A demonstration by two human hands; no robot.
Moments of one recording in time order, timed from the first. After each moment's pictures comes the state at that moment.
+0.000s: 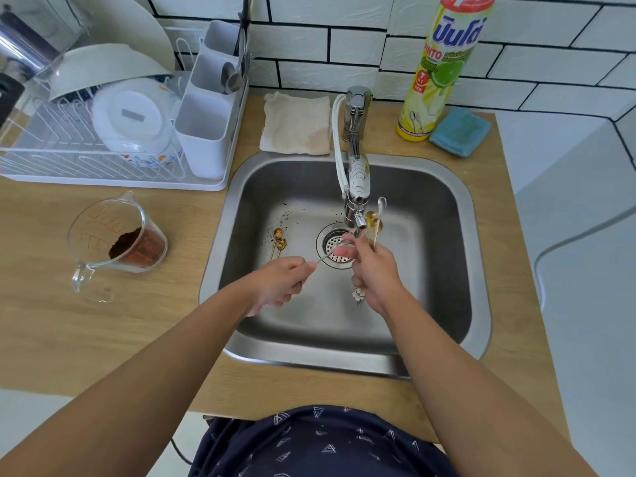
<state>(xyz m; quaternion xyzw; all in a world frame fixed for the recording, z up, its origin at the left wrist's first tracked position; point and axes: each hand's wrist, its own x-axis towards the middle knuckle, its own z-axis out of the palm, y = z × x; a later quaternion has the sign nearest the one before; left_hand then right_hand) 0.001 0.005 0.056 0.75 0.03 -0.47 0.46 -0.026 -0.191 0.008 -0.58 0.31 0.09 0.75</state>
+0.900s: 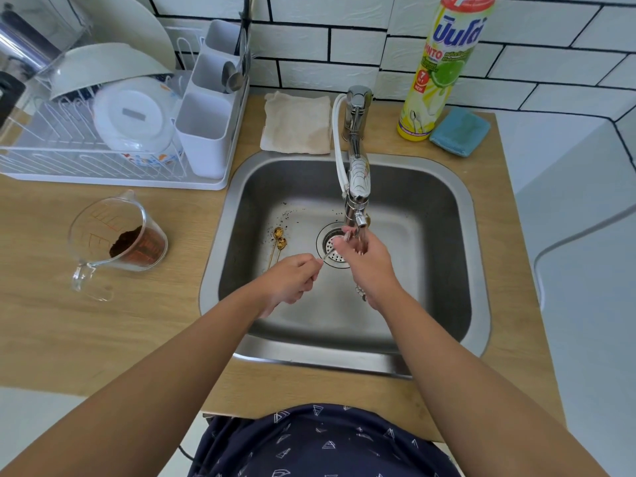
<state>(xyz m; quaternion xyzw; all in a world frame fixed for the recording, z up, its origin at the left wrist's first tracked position) -0.005 -0.014 0.051 0.74 0.03 -0.42 0.52 -0.025 -0.189 0.008 -0.71 0.22 0.05 0.67</state>
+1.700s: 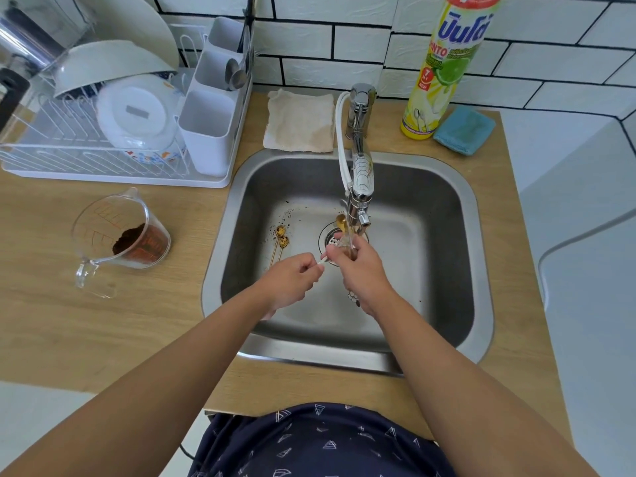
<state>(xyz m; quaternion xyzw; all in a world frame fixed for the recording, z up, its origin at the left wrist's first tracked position) -0.014 -0.010 0.053 0.82 -0.01 -0.36 0.45 -0.030 -0.172 0.009 -0.69 0.21 0.08 0.69</state>
